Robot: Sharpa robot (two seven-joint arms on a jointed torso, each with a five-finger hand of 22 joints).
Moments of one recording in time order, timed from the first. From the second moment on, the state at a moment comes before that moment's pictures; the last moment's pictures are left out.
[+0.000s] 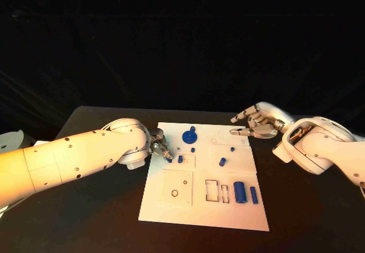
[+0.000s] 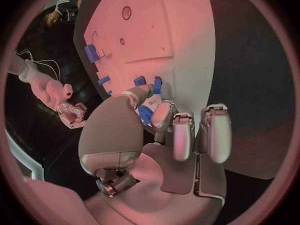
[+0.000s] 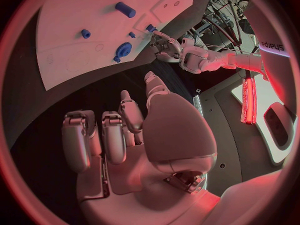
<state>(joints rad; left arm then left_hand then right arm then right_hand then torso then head) 1.25 -0.69 -0.05 1.44 -1.09 0.07 -0.62 1.15 -0.19 0.56 0.08 0.38 0.96 0.03 0.66 0.48 1.42 -0.05 1.21 1.10 1.47 -0.10 1.57 1.31 0.03 1.47 0.01 1.51 1.31 1.21 -0.98 0.03 1.60 -1.12 -0.34 0.01 1.32 -0.11 -0.01 0.21 0.27 1.01 0.14 0.07 0.07 1.42 0.05 1.14 1.31 1.47 -0.02 1.56 1.31 0.01 1.46 0.08 1.52 1.31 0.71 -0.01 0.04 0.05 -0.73</state>
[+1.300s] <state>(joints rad) 1.25 -0.67 -0.05 1.41 -1.10 0.11 -0.64 1.10 -0.19 0.45 0.13 0.38 1.03 0.00 0.63 0.47 1.43 -0.06 1.20 1.09 1.47 -0.11 1.57 1.31 0.03 1.46 0.00 1.52 1.31 1.21 -0.98 0.03 1.61 -1.12 -0.34 0.01 1.32 -0.11 -0.01 0.21 0.27 1.01 0.14 0.07 0.07 1.42 0.05 1.14 1.31 1.47 -0.02 1.56 1.31 0.01 1.46 0.08 1.52 1.31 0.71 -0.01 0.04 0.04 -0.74</state>
